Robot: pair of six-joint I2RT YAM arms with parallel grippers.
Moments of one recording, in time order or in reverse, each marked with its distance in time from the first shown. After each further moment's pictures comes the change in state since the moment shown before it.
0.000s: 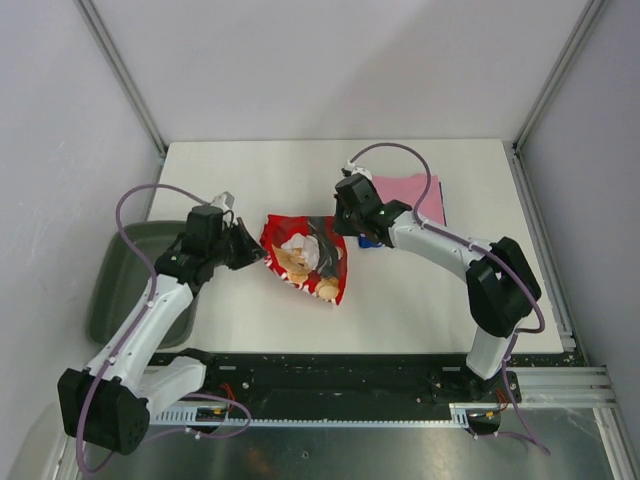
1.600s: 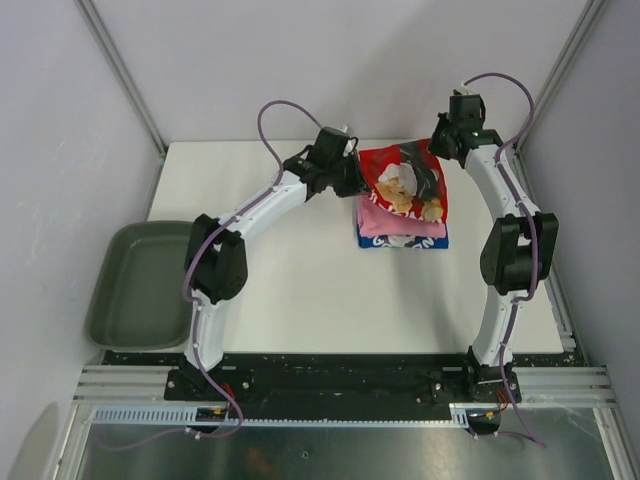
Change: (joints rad) left arm -0.356 1.088 1.106 0.038 -0.014 -0.126; right arm -0.618 0.223 0.536 -0.207 -0.120 -0.236
